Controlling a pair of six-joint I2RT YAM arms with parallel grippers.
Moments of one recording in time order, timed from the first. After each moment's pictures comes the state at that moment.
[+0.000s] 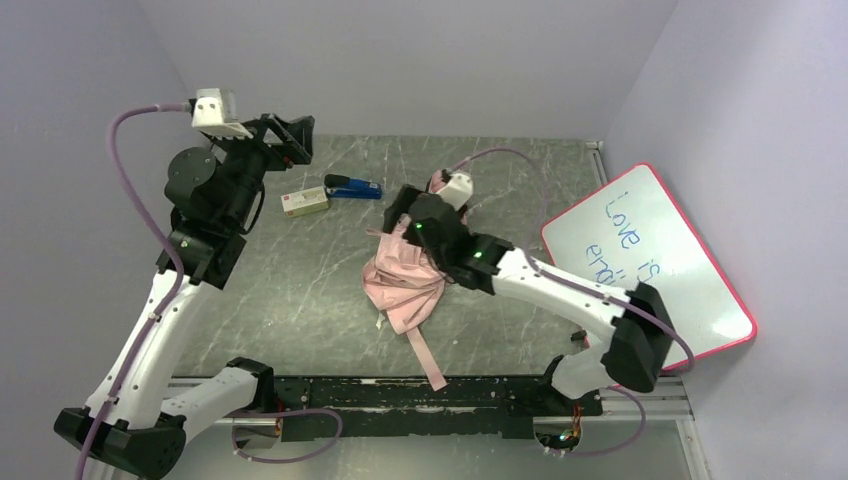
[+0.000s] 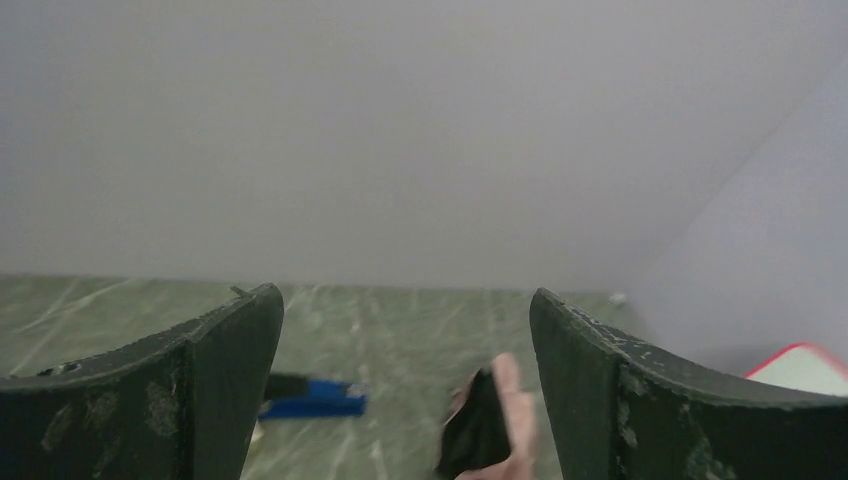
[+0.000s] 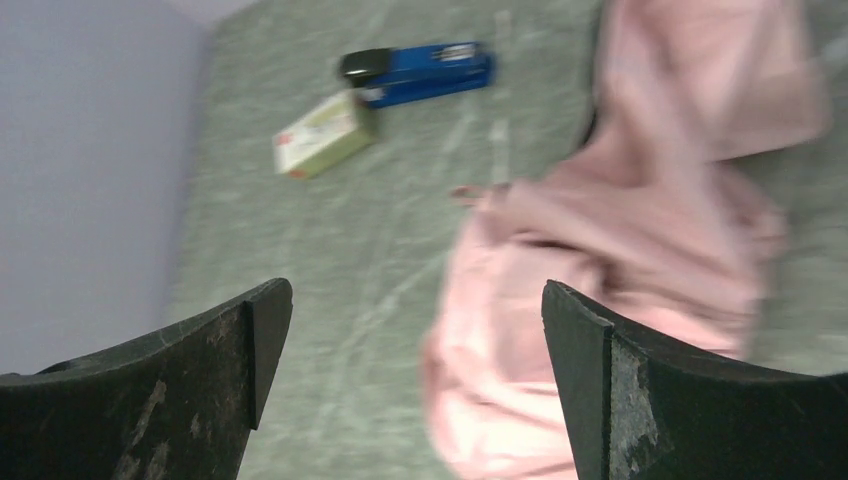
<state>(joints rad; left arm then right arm) -0.32 1.00 1.20 0.03 -0.11 -0.35 0.99 1.47 1.17 -0.13 0.59 0.90</state>
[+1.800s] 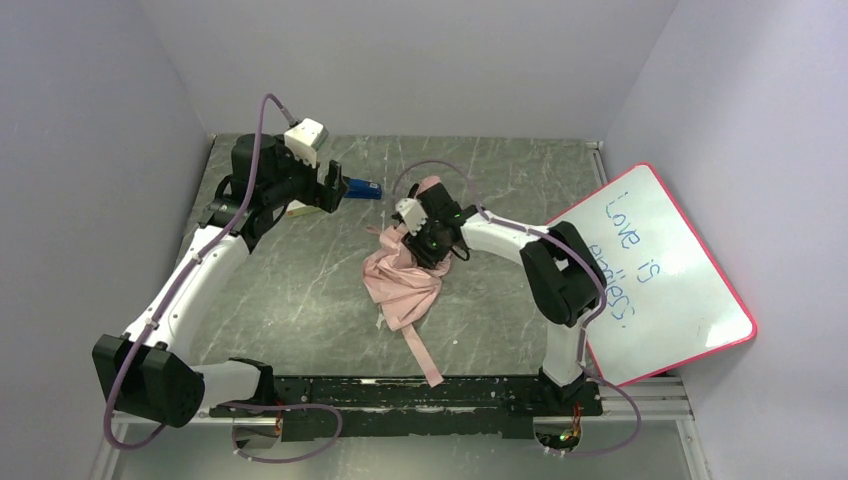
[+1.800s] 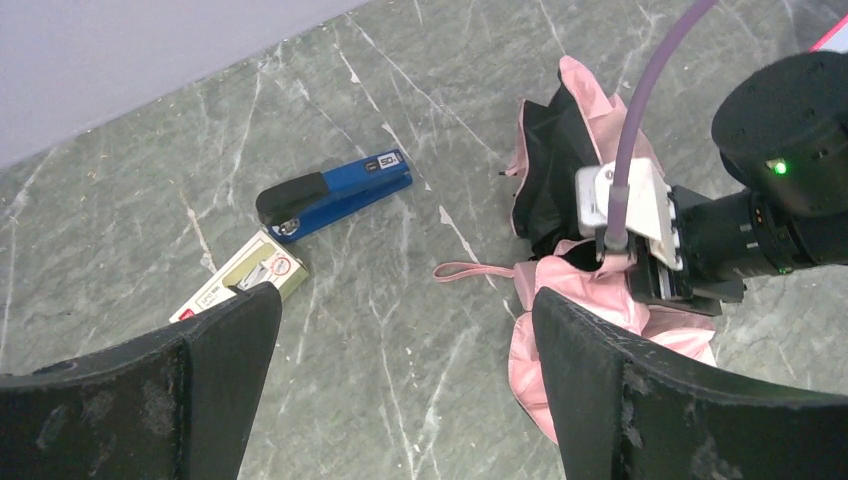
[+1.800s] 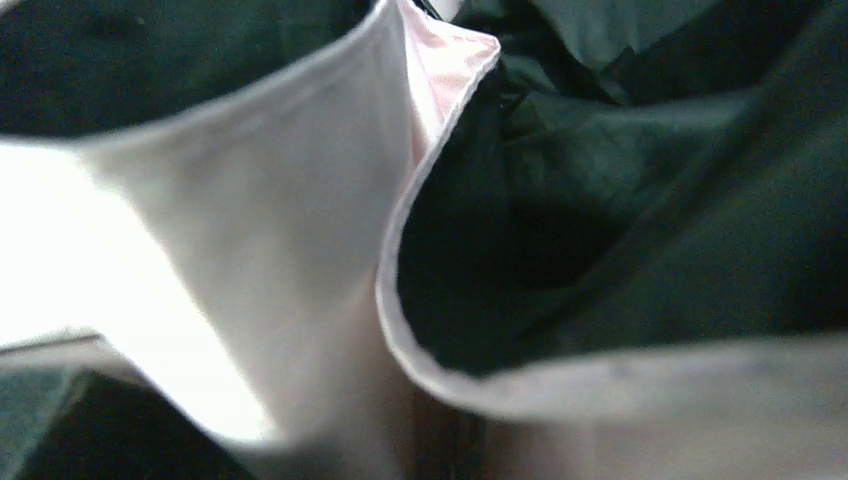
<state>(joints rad) -0.26 1.25 1.17 -0.30 0.25 0.09 0.62 1.91 1.24 -0.38 -0.23 -0.32</state>
